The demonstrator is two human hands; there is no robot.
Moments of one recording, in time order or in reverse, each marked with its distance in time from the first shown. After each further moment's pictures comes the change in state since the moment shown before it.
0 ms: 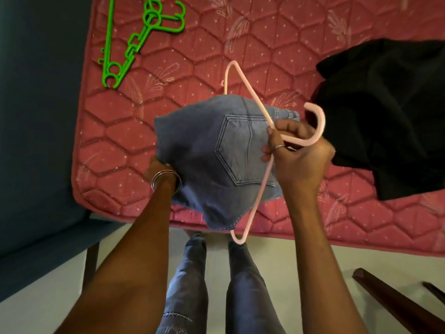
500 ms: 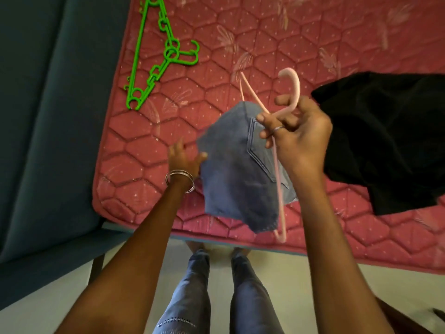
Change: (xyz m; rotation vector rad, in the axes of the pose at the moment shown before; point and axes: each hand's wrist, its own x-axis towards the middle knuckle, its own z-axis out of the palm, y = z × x) left_hand -0.033 0.042 -0.028 -0.111 -0.133 0.520; right_hand 0.014 -0.071 0.009 0.132 -0.192 -0.035
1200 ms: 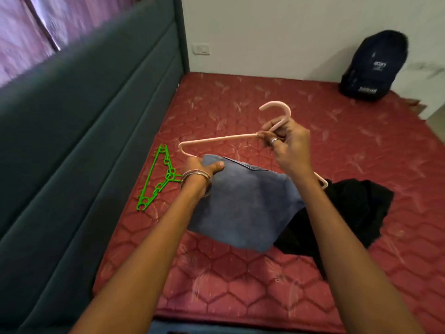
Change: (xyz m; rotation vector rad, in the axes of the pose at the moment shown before) left_hand -0.132 0.309 -0.149 -0.427 0.024 0.214; right_hand 0.000 -0.240 -0.128 -0.147 -0.008 -0.628
